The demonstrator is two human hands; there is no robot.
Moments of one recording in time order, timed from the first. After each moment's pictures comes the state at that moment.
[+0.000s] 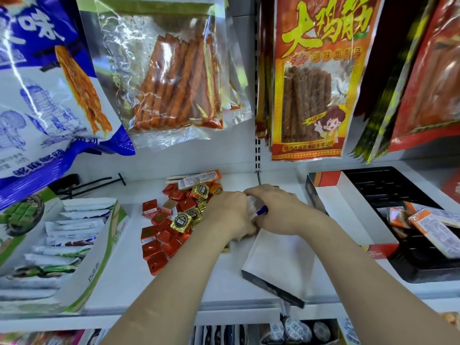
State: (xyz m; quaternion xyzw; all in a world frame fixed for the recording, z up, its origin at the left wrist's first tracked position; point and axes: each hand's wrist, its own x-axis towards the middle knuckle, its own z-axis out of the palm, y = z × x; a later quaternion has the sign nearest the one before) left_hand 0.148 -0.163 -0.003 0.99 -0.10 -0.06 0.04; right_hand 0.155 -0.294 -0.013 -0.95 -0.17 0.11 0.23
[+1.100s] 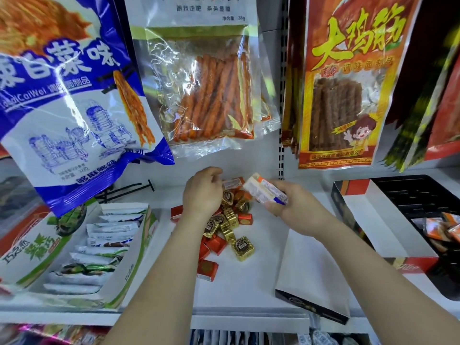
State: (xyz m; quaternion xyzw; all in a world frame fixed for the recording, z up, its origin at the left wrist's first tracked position) left_hand 0.179 -0.077 0.005 0.93 0.05 0.14 0.33; right_hand 0.153 -0.275 -0.002 -0.90 -0.13 0.02 0.42
